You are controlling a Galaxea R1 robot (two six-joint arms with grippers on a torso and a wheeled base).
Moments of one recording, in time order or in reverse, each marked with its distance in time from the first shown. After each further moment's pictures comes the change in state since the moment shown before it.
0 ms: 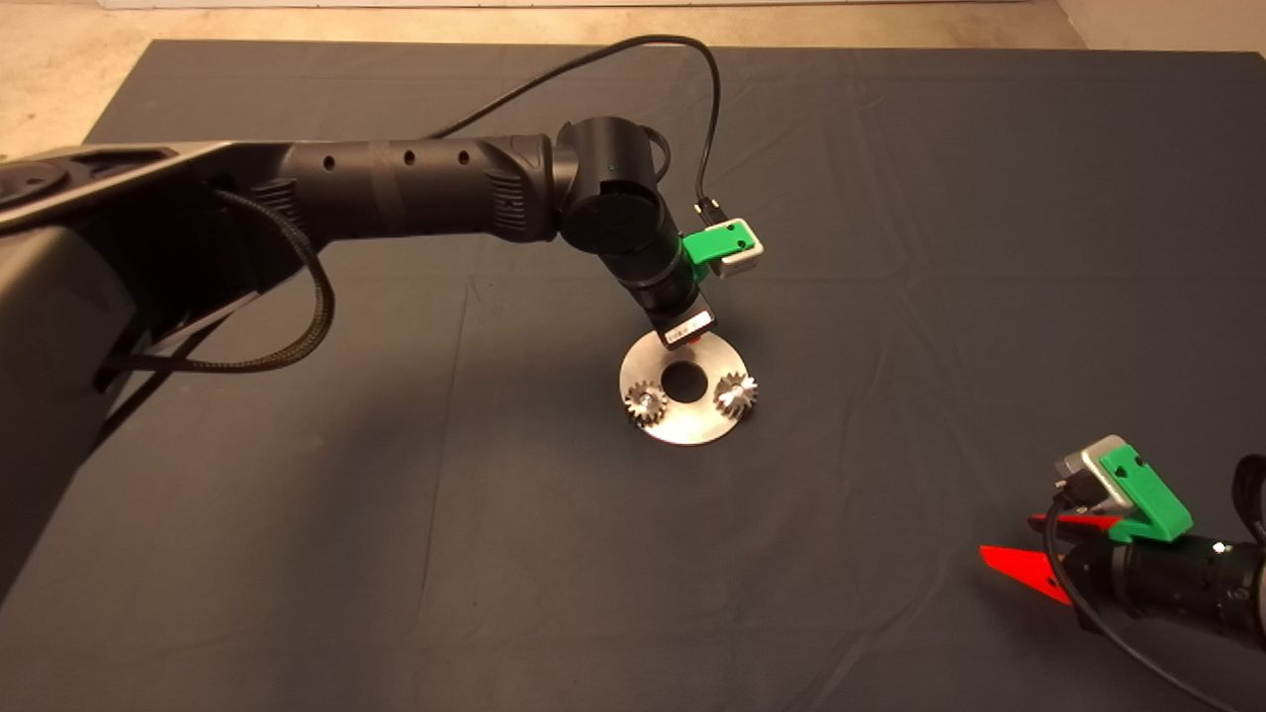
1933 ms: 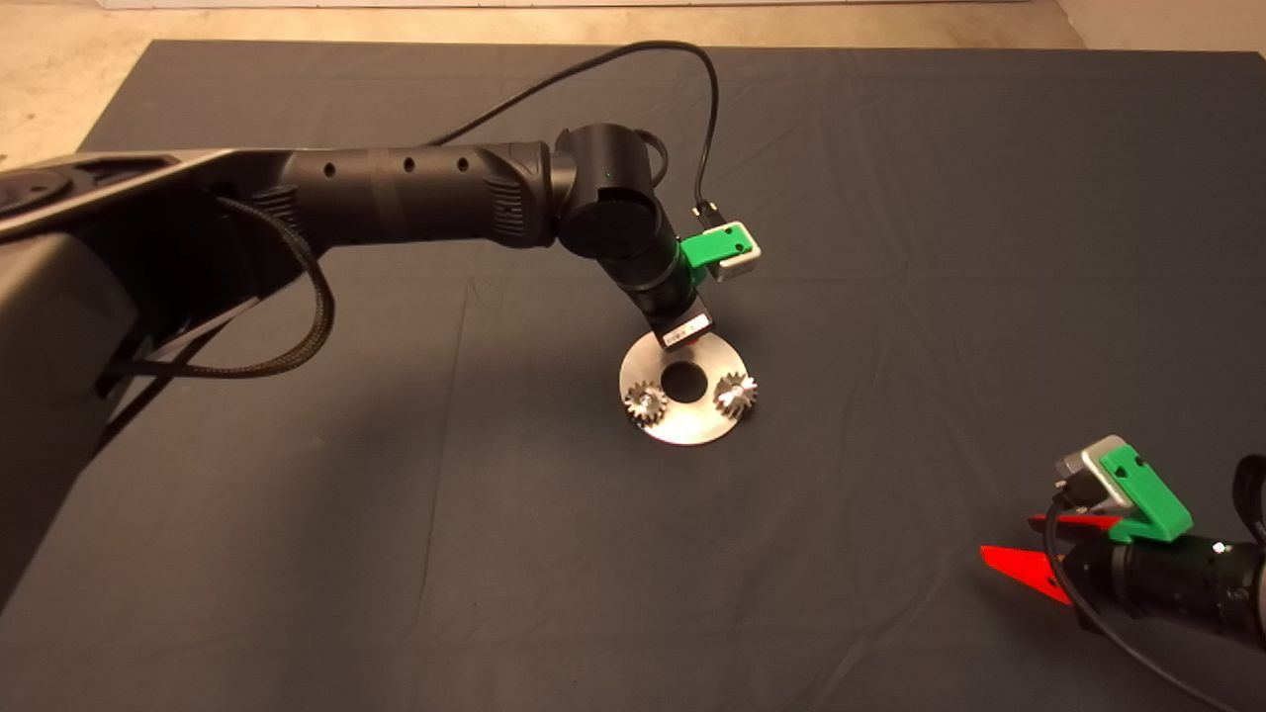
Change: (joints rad) left arm 0.010 -0.003 -0.001 0.011 -0.006 0.007; right arm 0.000 0.000 0.000 0.000 -0.004 0.000
